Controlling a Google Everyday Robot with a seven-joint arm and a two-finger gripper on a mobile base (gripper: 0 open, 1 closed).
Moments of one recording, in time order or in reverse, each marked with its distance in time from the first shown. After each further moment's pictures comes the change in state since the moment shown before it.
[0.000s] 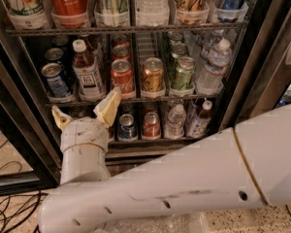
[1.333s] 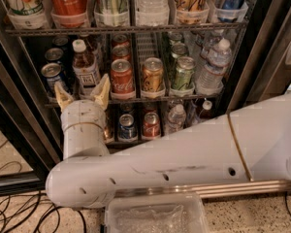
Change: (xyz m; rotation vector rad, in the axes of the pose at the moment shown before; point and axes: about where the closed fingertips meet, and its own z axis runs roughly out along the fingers) arm -0.009 0.006 0.051 -0.033 -0.056 0.225
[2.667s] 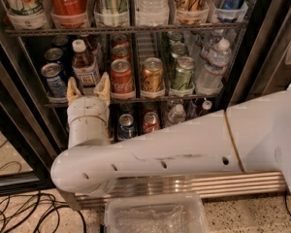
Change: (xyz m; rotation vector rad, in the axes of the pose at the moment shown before) arm 0.019 -0.011 0.023 0.031 0.041 -0.010
